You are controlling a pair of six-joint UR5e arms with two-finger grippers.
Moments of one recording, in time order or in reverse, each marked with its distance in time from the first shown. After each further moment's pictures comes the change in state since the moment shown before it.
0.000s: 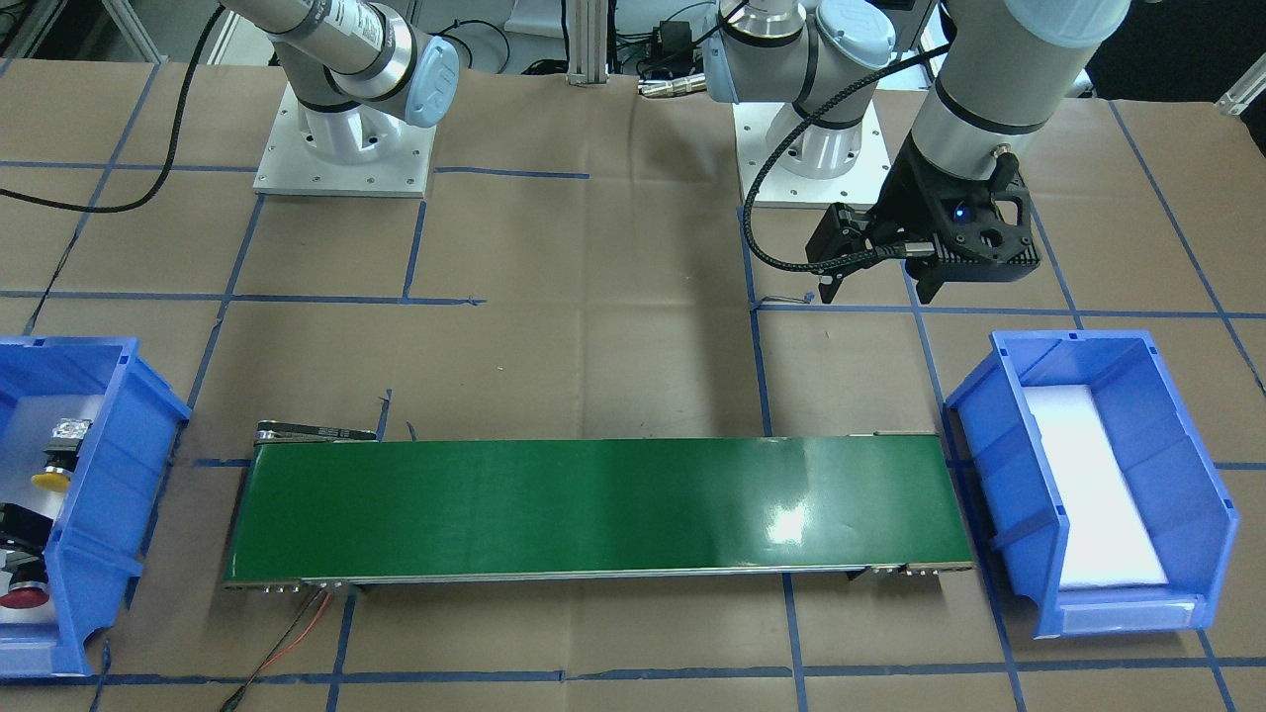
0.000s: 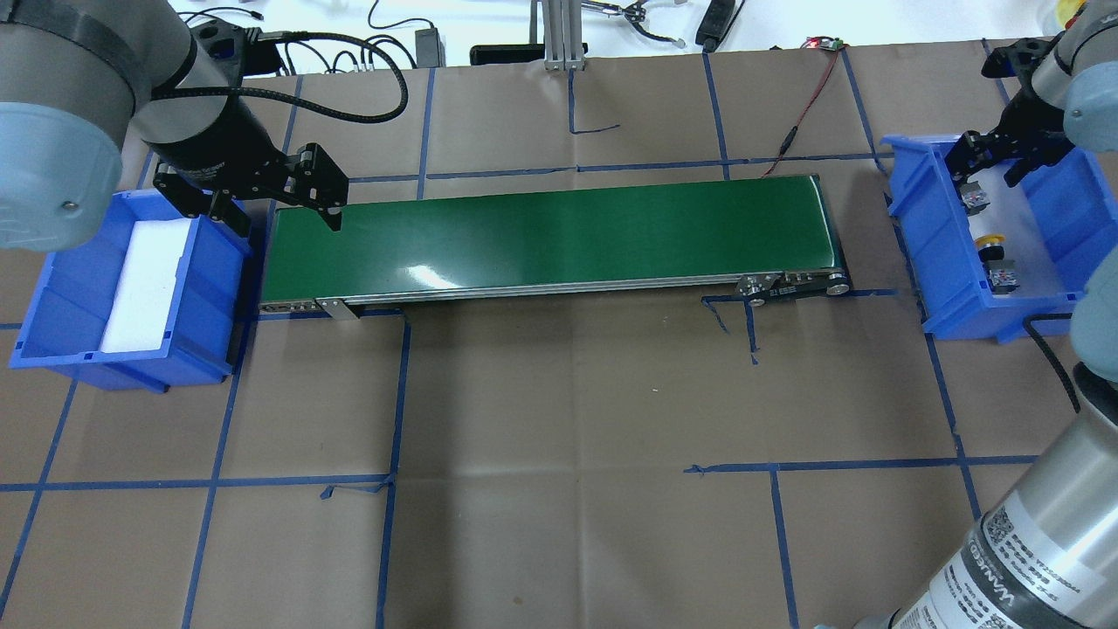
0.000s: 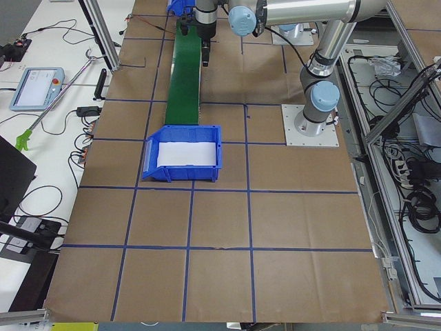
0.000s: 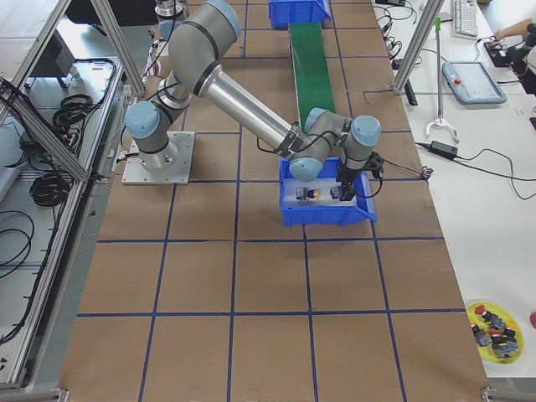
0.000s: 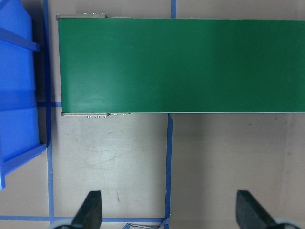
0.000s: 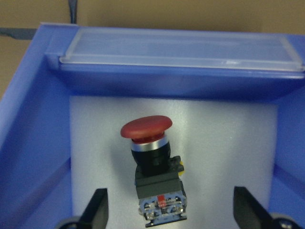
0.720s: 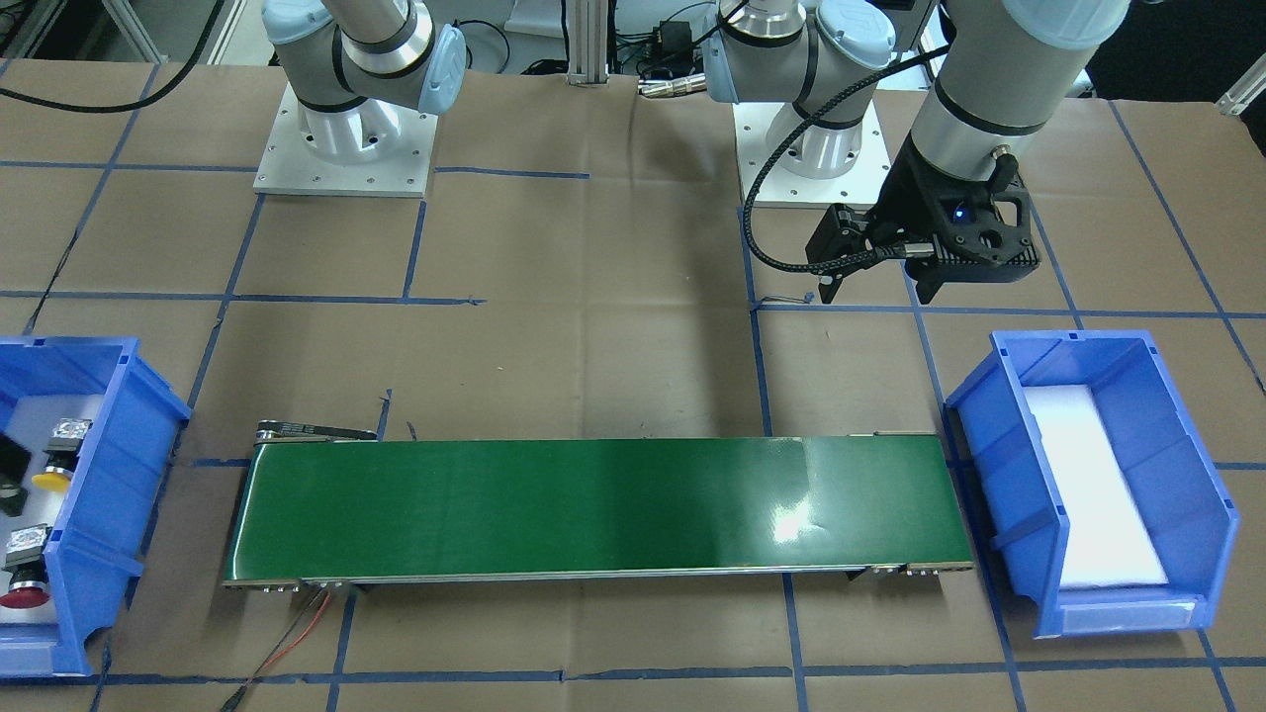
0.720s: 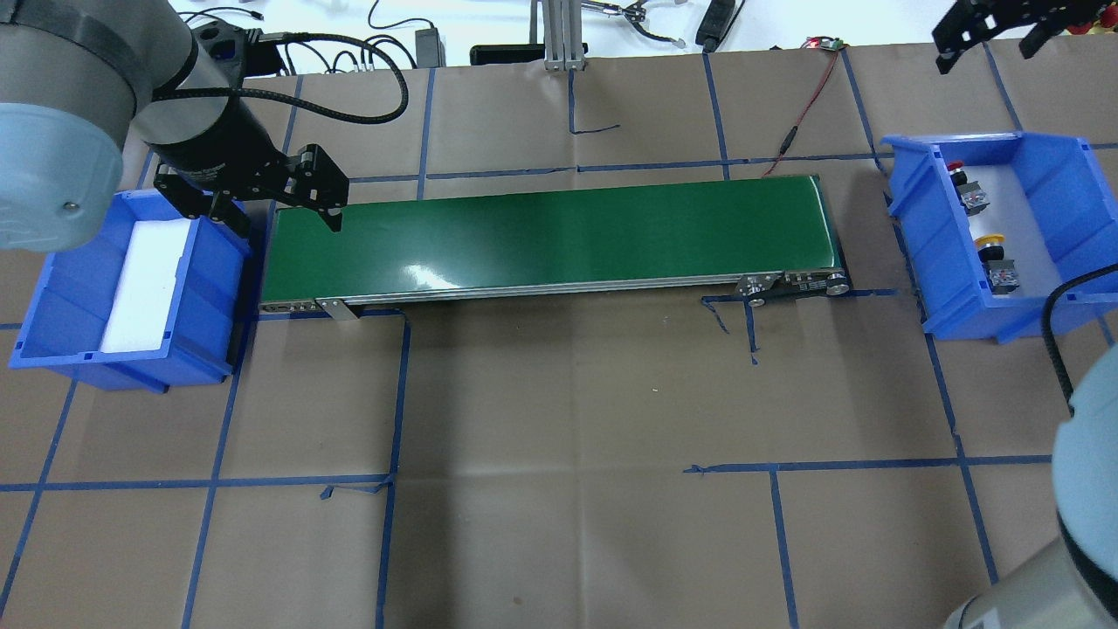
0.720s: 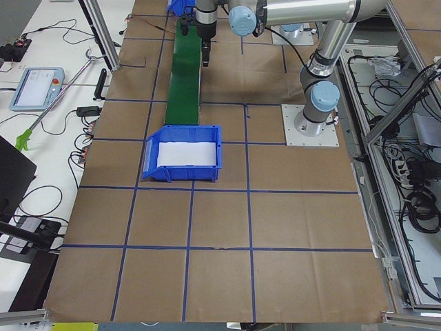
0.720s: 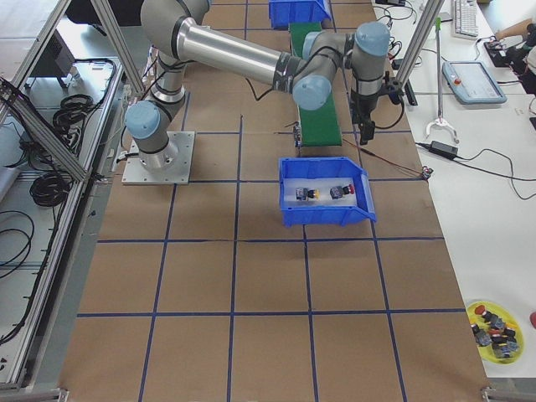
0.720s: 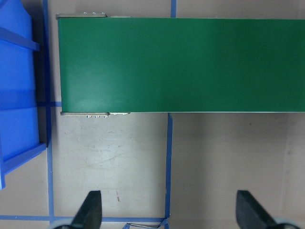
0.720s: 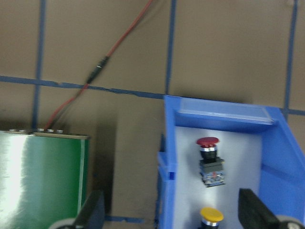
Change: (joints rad) left arm 0.000 0.000 -0.001 0.000 0.000 -0.001; right arm 0.221 -0.220 -0.143 0.223 0.000 0.112
